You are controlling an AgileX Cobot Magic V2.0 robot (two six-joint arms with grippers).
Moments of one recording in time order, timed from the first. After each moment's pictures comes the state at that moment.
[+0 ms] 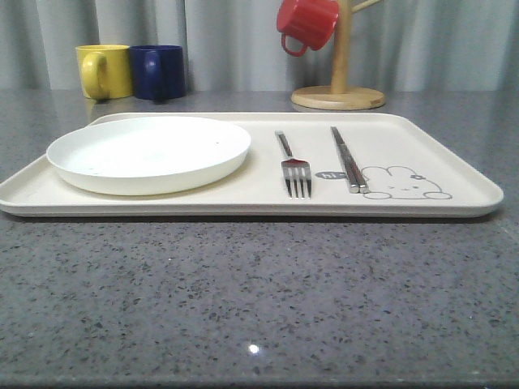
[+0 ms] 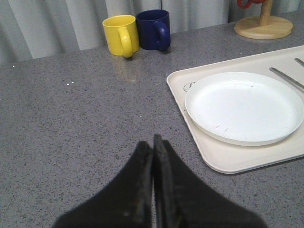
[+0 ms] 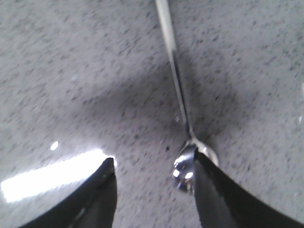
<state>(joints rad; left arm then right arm) -0.15 0.25 -0.60 -0.08 0.71 0.12 -0.26 1.62 -1.39 -0.10 1.07 0.11</state>
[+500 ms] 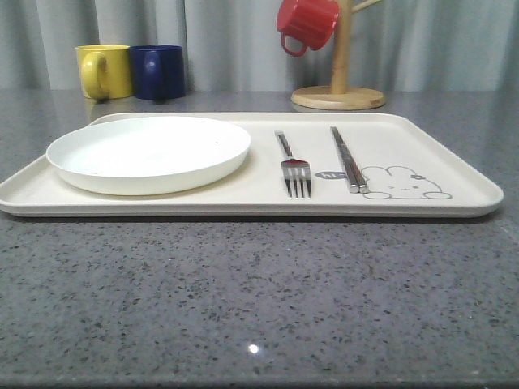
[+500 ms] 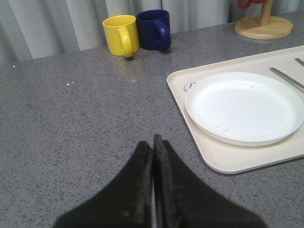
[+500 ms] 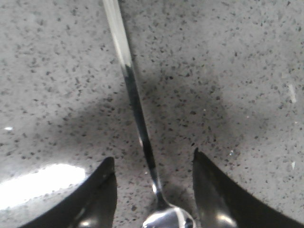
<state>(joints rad) -0.15 0.25 -0.60 -0.08 0.71 0.12 -0.31 1.73 -1.39 -0.13 0.96 0.09</state>
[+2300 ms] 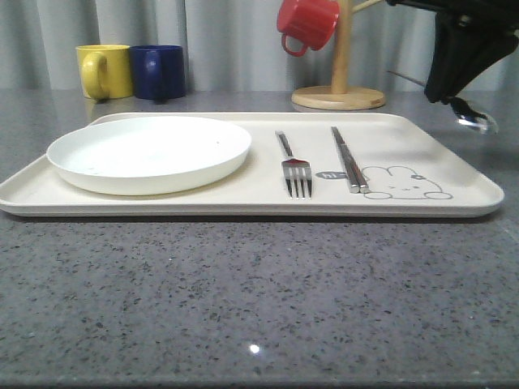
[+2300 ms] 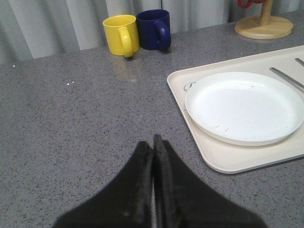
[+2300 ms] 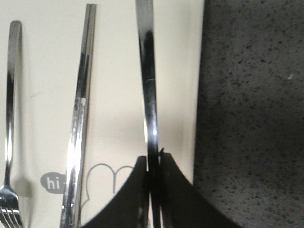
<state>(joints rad) -0.15 0.25 -0.60 -0.08 0.71 0.12 0.22 1.64 -1.40 0.15 0.96 0.20</state>
